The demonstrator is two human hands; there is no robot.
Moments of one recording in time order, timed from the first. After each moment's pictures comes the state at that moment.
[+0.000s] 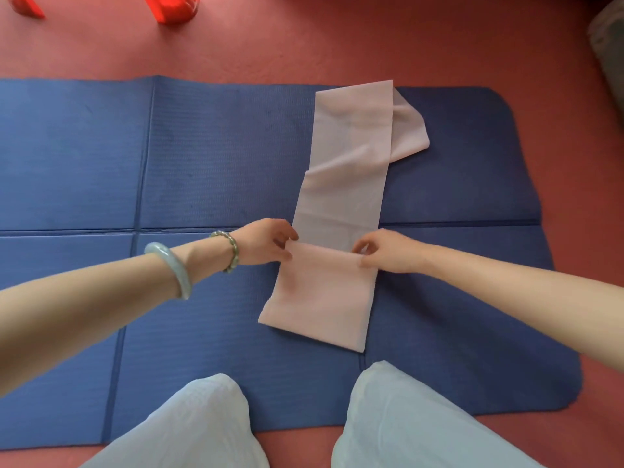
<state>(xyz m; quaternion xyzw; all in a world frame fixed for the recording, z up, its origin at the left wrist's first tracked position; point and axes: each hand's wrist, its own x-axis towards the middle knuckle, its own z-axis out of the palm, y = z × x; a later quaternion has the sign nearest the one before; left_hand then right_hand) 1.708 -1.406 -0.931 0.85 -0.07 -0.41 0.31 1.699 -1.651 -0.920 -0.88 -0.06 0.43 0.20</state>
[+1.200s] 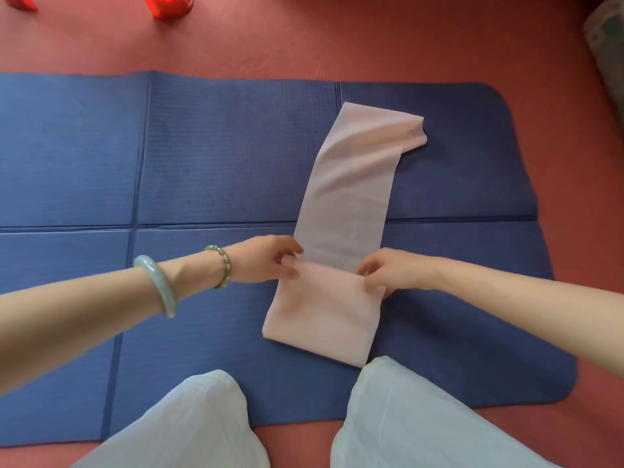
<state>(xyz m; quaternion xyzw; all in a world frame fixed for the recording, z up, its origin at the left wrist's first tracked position) 1.682 -1.404 -0.927 0.85 -0.17 -0.42 0.27 1.669 -1.655 -0.913 -0.77 0.04 0.55 0.32</state>
